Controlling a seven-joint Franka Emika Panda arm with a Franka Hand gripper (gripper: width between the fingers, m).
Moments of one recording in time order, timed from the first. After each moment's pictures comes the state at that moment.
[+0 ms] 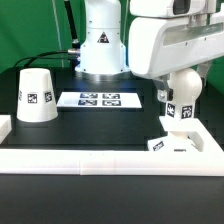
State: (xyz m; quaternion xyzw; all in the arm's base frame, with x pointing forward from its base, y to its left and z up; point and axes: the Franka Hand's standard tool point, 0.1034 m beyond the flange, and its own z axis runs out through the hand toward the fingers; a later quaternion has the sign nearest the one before) arm 0.613 0.099 0.110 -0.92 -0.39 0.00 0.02
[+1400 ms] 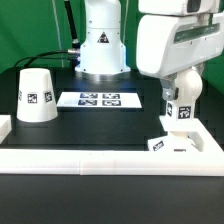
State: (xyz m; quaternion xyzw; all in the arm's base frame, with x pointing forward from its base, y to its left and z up) arm 0.615 0.100 0.111 -0.92 -0.38 0.01 0.01
